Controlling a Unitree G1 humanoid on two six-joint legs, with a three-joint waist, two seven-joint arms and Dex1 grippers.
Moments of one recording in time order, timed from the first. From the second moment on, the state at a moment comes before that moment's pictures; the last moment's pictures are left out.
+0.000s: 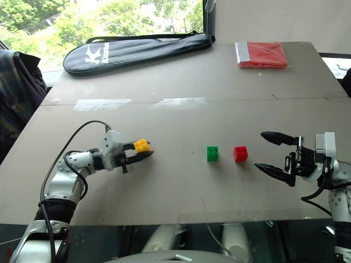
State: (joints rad) left arm -0.33 0.61 -0.04 0.30 -0.26 -0.11 -1.23; right arm -0.04 -0.65 -0.32 -0.06 0.74 0.09 1.43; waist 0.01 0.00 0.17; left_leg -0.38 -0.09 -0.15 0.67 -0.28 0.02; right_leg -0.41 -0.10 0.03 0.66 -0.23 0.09
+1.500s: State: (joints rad) left arm -0.39 0.58 -0.12 0.40 -0.22 -0.23 -1.34; right arm 0.14 -0.60 -0.32 -0.13 0.73 0.03 1.37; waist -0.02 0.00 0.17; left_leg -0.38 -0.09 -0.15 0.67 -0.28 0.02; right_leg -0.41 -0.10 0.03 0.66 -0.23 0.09
